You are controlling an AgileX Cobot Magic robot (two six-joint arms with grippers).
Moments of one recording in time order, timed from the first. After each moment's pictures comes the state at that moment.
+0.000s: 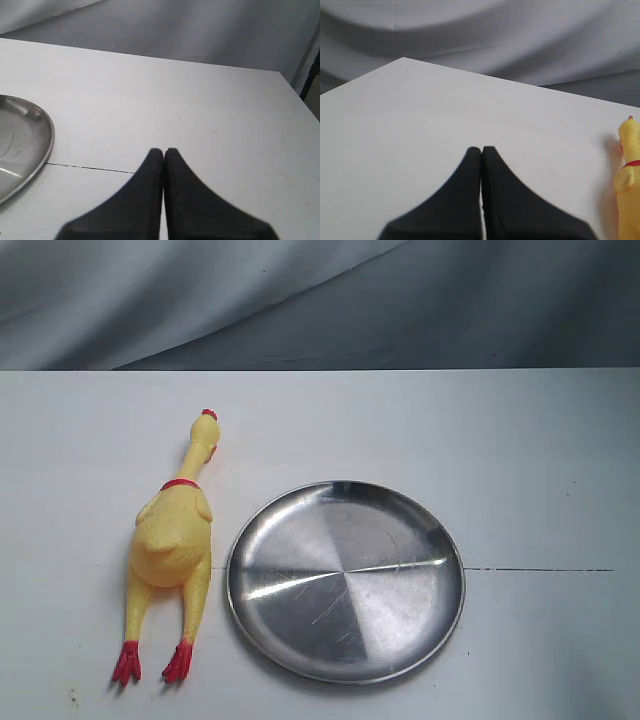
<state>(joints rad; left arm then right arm) 0.41 0.00 0.00 -0.05 0.29 -0.07 -0.01 0.03 0.00 0.00 0.32 -0.13</state>
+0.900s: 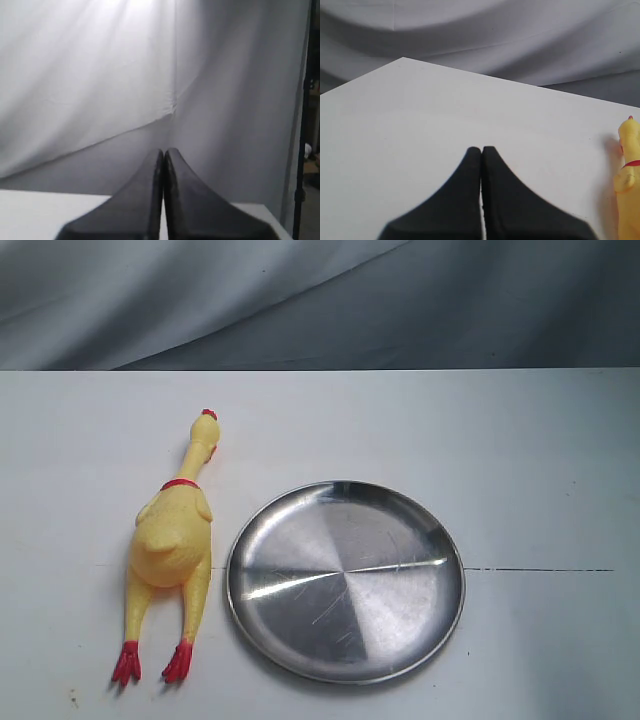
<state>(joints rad) 0.41 0.00 0.00 -0.05 0.29 -0.07 -0.01 0.03 0.00 0.05 -0.16 -0.13</state>
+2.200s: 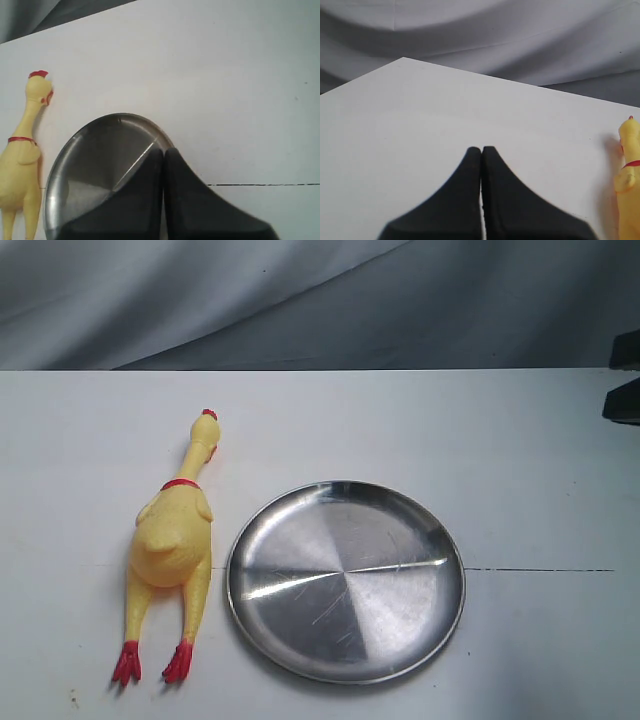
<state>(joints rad) 0.41 0.00 0.00 -0.05 0.29 -0.07 -0.01 1.11 -0.85 0.53 0.67 -0.15</state>
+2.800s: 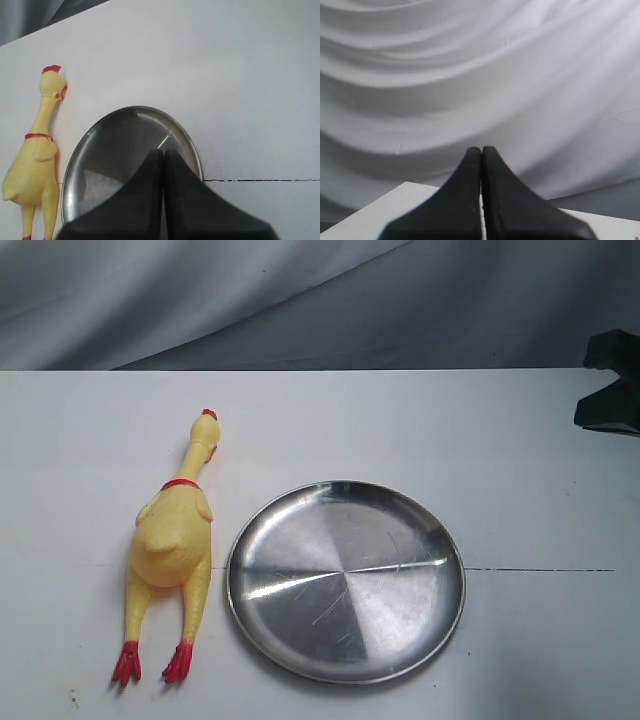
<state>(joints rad) 0.41 0.00 0.00 0.02 -0.13 -0.07 -0.01 1.17 -0.85 0.63 0.67 -0.20</state>
